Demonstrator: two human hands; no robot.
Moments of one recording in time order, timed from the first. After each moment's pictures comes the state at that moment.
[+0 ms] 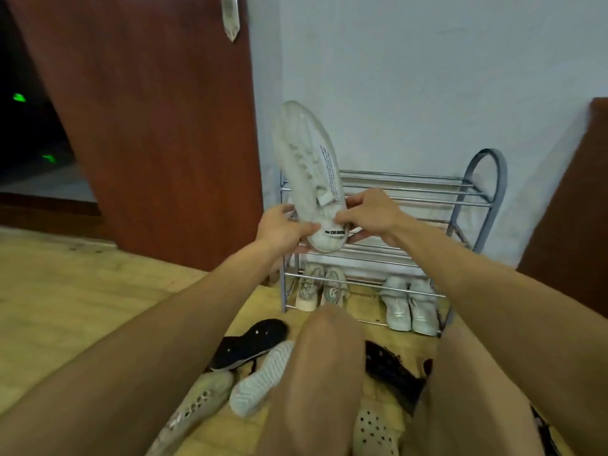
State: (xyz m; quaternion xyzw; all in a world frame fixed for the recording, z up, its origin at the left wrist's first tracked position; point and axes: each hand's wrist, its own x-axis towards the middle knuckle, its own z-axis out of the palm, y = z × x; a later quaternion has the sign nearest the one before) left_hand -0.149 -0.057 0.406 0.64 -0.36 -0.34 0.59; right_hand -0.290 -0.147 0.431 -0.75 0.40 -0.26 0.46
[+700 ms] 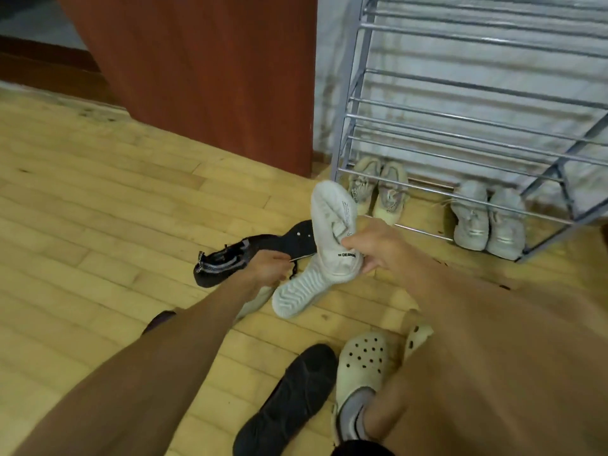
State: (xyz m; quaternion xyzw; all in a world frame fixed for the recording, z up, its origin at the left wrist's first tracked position) left_hand -0.005 -0.018 0.127 0.79 -0.20 -0.48 0.32; right_hand -0.154 -0.151 0.177 -0.61 0.59 0.01 0.52
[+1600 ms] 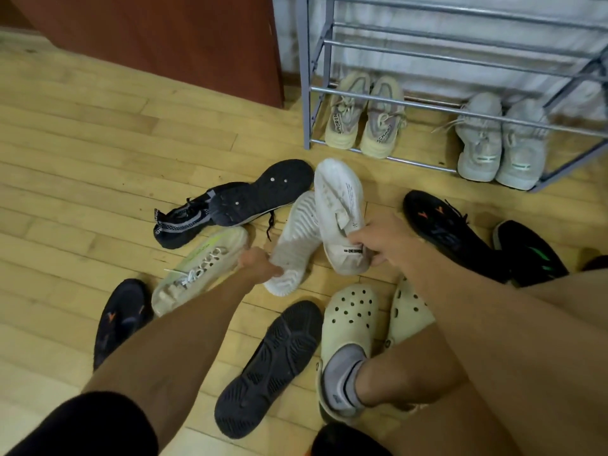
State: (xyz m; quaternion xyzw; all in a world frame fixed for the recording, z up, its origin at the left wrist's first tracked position) left_hand -0.040 -0.029 -0.009 0.87 -0.27 -0.41 0.02; right_hand -0.220 -0.161 0.068 -0.57 0.63 0.06 0.52
